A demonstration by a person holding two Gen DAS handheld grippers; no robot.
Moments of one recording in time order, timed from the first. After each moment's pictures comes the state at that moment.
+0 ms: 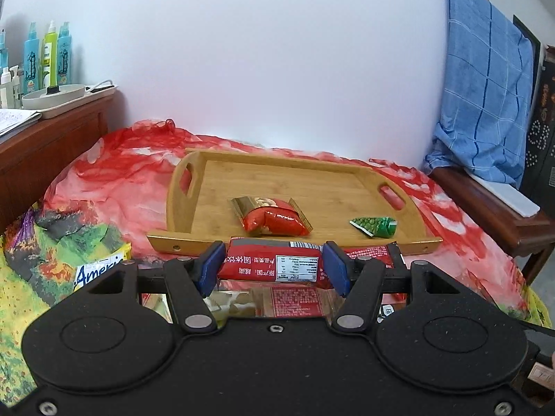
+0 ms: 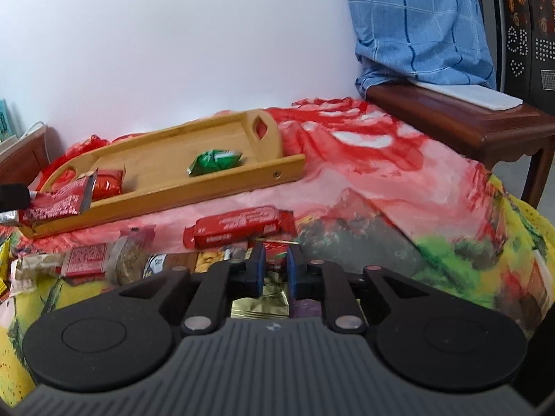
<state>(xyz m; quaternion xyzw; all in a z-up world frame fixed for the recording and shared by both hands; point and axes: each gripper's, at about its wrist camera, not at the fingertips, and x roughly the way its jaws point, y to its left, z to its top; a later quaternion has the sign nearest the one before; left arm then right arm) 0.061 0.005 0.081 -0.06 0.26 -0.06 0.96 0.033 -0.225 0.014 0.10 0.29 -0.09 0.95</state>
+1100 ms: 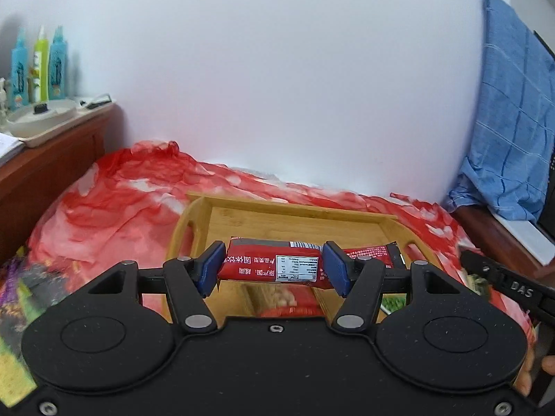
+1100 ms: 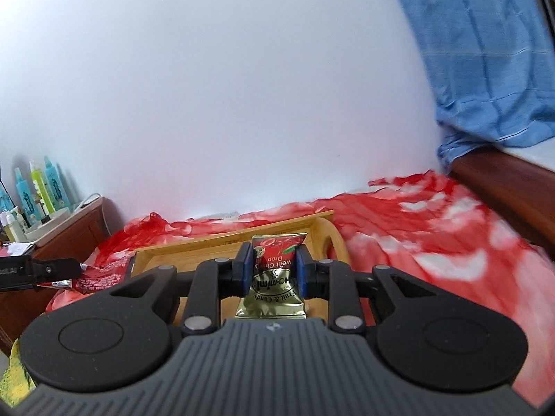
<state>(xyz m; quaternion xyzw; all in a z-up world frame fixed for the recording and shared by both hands) 0.177 0.019 0.119 -0.08 0.27 -0.04 0.96 0.156 -0.262 0.079 0.14 0.21 0.05 0.97</state>
